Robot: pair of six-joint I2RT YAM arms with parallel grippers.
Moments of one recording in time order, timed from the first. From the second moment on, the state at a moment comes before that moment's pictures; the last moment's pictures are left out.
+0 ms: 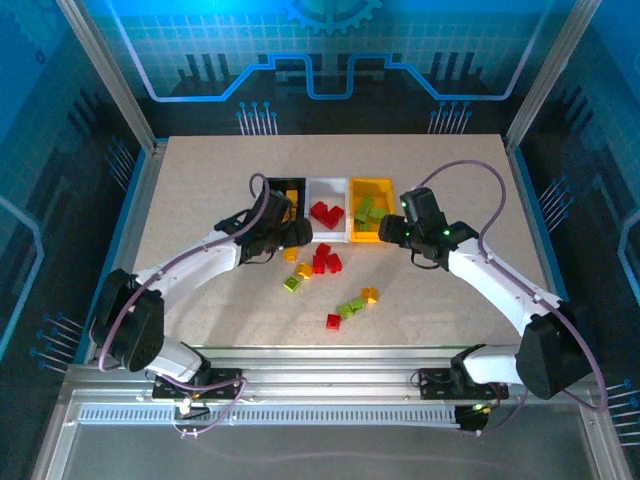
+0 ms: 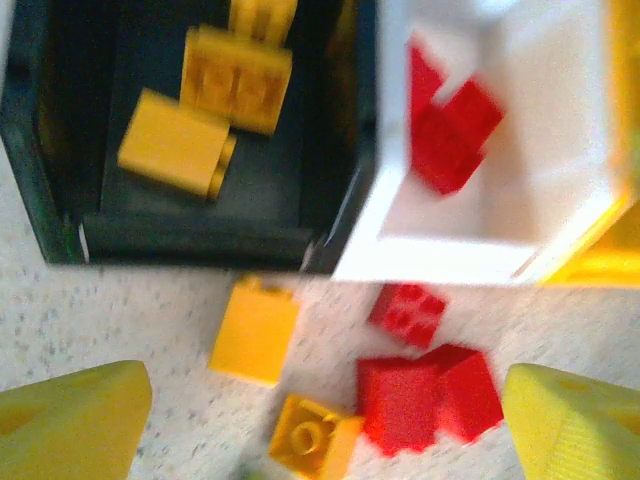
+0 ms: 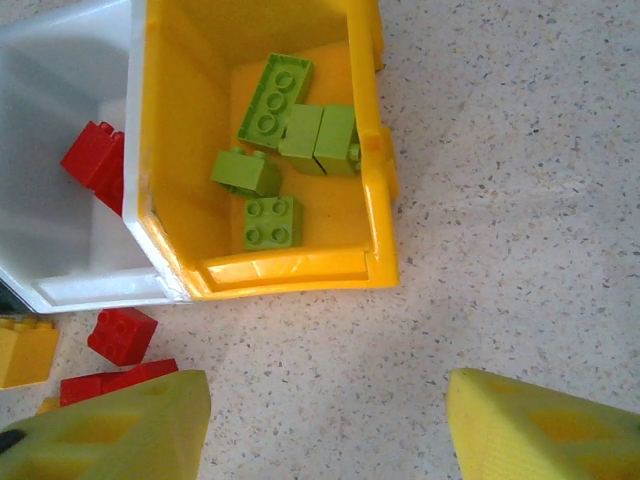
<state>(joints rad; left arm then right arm) -0.51 1.49 0.99 -0.44 -0.08 -0.66 0.42 1.31 0.96 -0.53 0.12 0.58</state>
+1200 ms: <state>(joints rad) -0.58 1.72 0.88 -0.17 -0.27 -0.52 0.42 1.30 0.96 -0.53 0.12 0.58</state>
